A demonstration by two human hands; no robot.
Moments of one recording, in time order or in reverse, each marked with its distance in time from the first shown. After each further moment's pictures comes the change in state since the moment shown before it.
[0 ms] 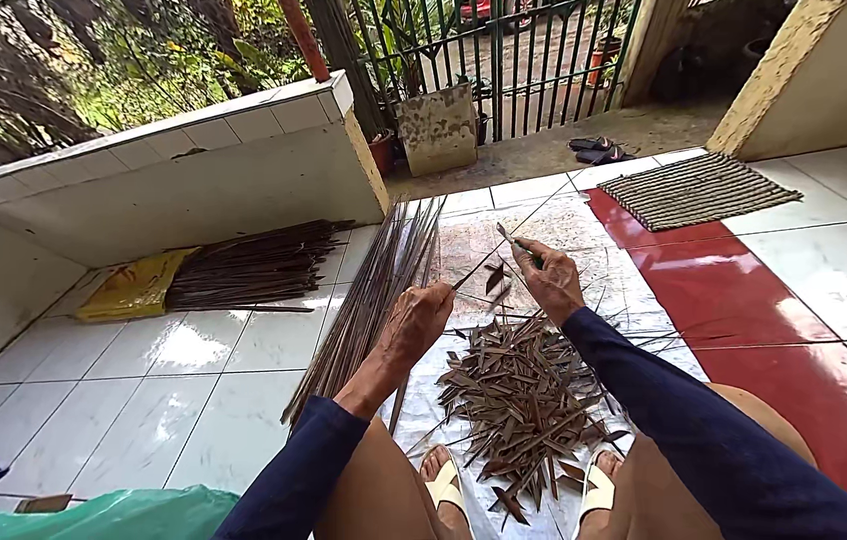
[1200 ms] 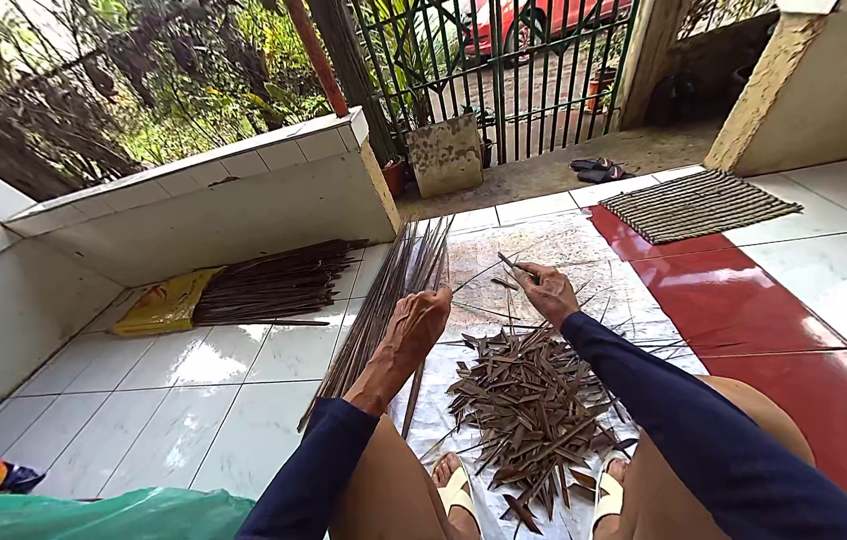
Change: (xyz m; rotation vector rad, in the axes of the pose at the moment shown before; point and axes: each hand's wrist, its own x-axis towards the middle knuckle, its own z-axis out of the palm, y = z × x) left_hand -0.017 0.023 -0.028 0.345 -0.080 0.000; right_hand -0.012 0.017 -0.002 -0.056 -0.135 0.051
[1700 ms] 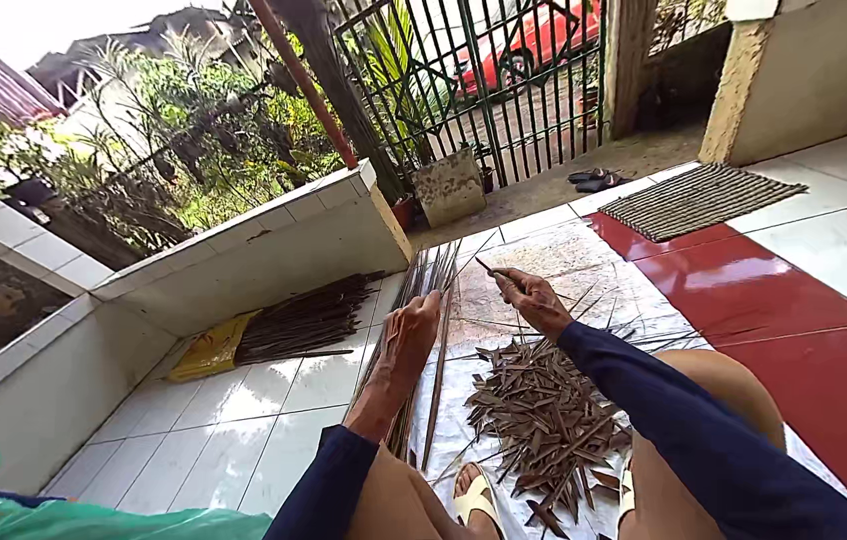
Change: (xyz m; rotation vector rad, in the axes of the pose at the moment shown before) left_hand -0.035 0.051 -0.046 0.184 0.309 -0.007; right_hand -0.063 -0.042 -0.038 0.391 -0.022 -0.214
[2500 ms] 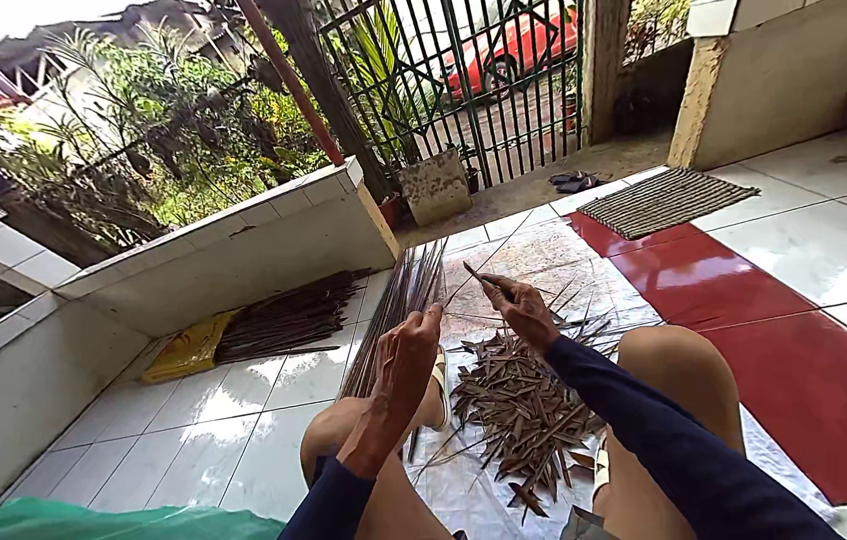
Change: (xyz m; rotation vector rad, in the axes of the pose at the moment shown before) left_hand -0.052 0.035 -0.018 -0.022 0.066 0.018; right_hand -0.048 -0.011 0.007 -0.043 0.087 0.012
